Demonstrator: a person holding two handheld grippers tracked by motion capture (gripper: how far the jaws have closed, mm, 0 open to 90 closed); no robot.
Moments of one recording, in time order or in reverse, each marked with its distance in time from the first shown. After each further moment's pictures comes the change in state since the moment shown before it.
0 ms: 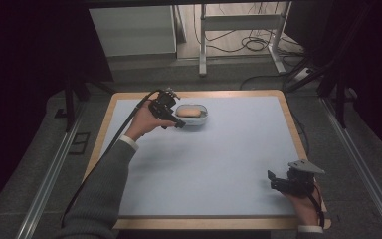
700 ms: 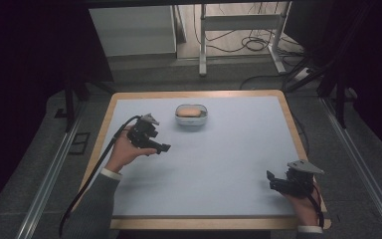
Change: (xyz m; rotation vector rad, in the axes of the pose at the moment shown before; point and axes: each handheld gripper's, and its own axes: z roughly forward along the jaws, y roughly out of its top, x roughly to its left) left arm -0.031 -0.100 -0.019 -0.103 -0.021 -0.065; right arm 0.003 0.001 -0.001 0.000 0.004 -0.005
